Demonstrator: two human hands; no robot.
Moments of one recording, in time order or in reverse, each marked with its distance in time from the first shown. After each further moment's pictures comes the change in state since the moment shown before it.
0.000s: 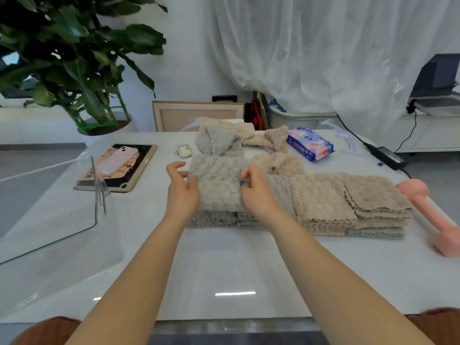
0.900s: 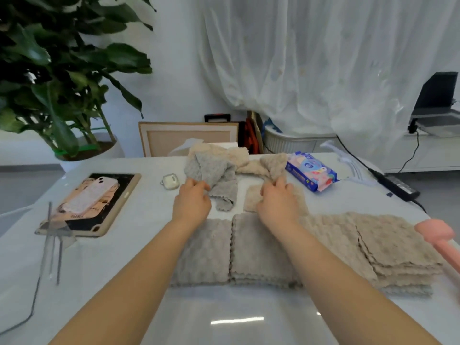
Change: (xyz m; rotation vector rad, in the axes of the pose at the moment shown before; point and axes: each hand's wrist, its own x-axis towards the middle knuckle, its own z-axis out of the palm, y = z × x) left_hand 0.123 -0.013 0.067 0.668 -0.176 0.222; right_hand 0.107 0.024 -0.048 -0.956 0.183 0.064
